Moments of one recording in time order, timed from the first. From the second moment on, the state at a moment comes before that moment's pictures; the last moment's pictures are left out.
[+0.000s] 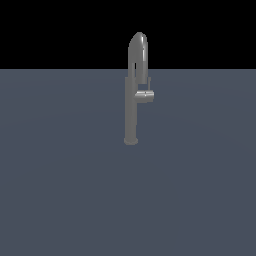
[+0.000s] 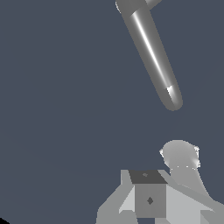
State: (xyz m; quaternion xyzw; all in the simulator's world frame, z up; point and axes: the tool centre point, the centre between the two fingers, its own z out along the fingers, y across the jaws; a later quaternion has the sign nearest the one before) arm -0.093 0.005 0.458 -0.94 0.19 0.23 0.19
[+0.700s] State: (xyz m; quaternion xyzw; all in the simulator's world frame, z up) arm -0.018 -0.014 0.422 -0.86 0.28 0.33 0.29
